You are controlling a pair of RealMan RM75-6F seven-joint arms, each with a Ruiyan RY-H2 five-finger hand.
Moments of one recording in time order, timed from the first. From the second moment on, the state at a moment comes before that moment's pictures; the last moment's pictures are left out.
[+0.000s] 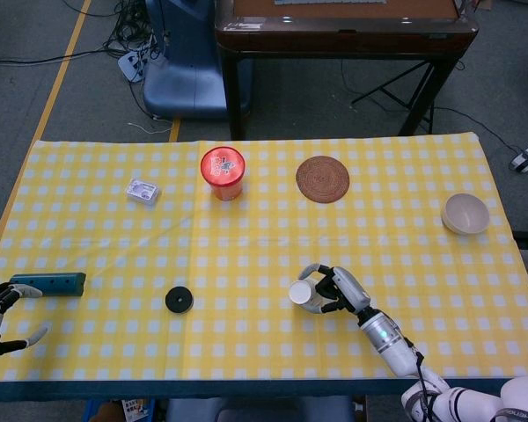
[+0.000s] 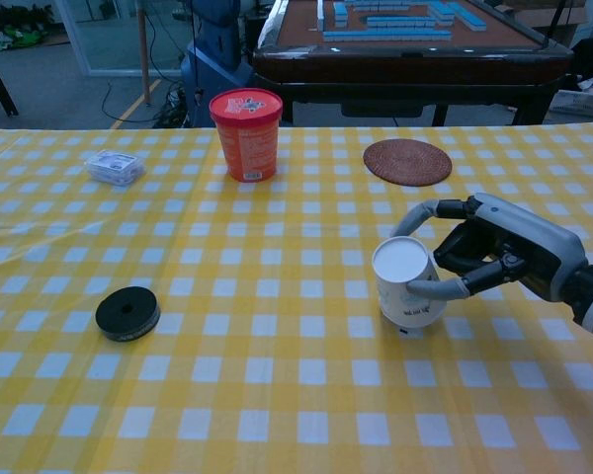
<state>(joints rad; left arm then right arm) -0.08 -0.99 0.00 -1.64 1.53 1.45 -0.20 0.50 -1.70 0.02 -1.18 -1.58 1.14 0.86</state>
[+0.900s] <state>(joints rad) -0.09 -0.99 0.00 -1.64 1.53 1.44 -0.20 0.48 -1.62 0.00 -1.23 -1.61 1.21 0.80</state>
